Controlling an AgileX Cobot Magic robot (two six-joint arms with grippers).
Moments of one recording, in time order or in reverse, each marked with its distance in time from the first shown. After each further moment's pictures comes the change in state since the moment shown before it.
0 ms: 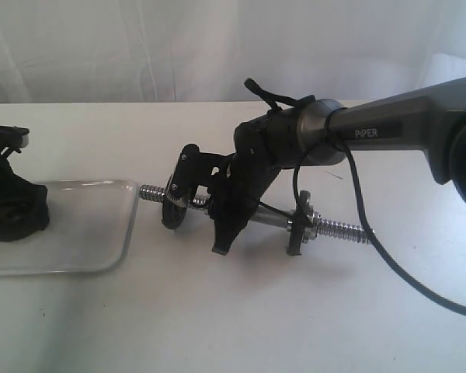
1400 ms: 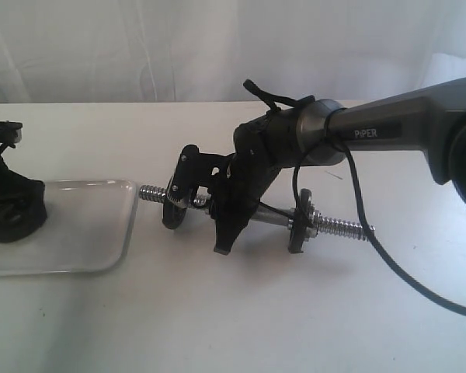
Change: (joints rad) left arm 0.000 -0.072 0.059 -0.001 -0.017 -0.059; right arm 0.000 0.000 0.000 -0.017 -0.005 0.000
